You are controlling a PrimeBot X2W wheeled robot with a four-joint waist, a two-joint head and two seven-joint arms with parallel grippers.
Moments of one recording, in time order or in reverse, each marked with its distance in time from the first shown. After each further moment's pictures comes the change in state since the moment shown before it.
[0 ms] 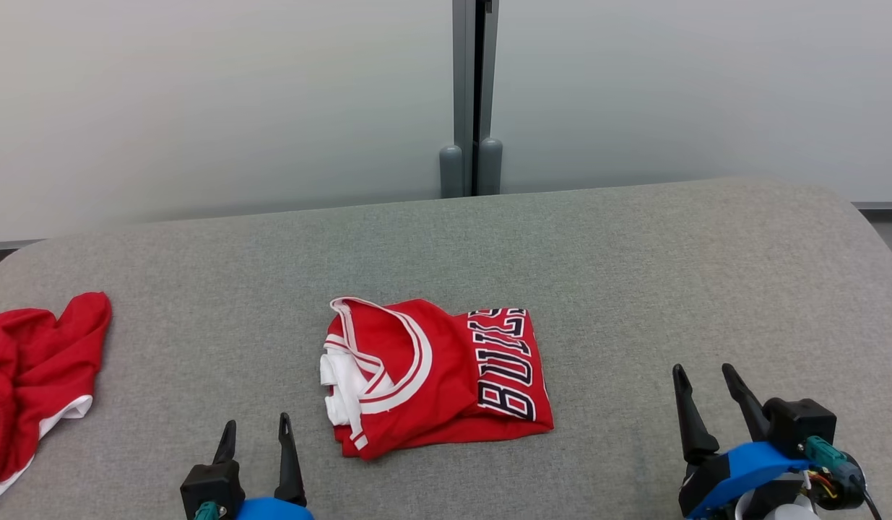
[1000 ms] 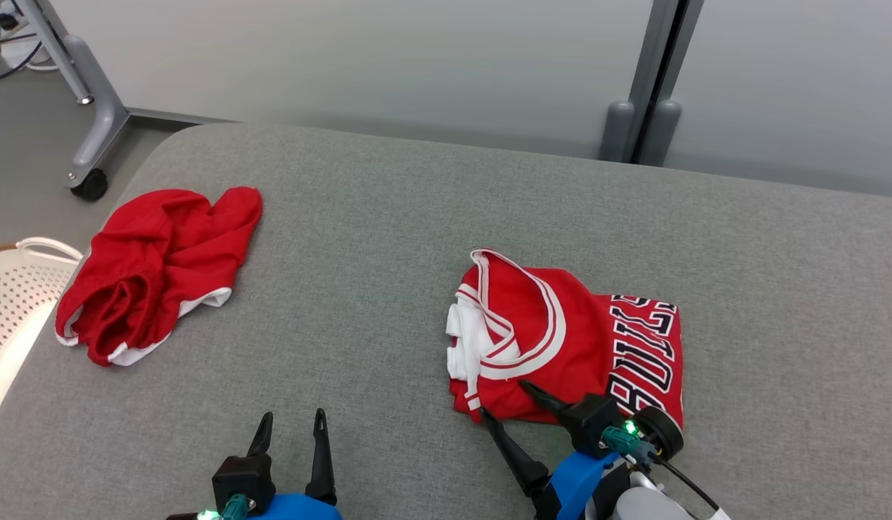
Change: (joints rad) left arm -0.016 0.000 -0.091 0.014 -0.034 -0.016 0.000; right arm -0.195 0.003 0.626 0.172 0.124 0.000 0.000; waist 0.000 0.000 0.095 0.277
